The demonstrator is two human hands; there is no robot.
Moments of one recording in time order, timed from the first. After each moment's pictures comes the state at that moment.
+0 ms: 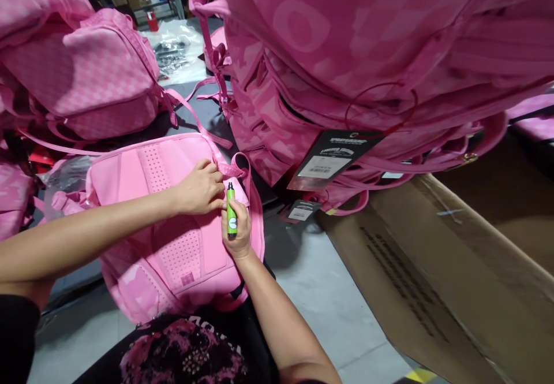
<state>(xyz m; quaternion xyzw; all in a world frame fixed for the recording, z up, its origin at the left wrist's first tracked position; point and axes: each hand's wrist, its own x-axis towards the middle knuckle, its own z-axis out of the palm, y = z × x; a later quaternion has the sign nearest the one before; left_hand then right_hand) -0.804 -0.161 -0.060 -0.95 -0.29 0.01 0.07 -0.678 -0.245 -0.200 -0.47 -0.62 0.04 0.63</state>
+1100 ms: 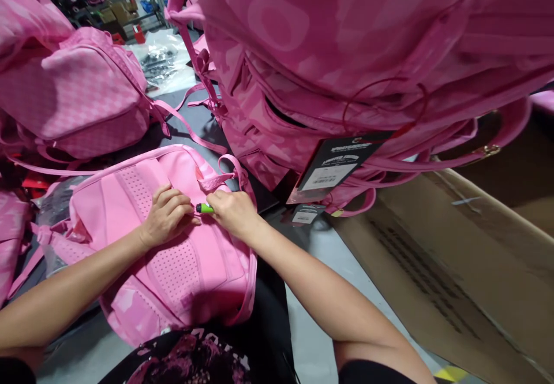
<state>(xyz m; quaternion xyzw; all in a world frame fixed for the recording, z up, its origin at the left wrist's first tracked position) -0.871 -0.186 -0.087 -0.91 -0.28 -0.24 0.17 -0.645 -0.181 -0.107 -0.42 -0.88 -0.01 0.24</state>
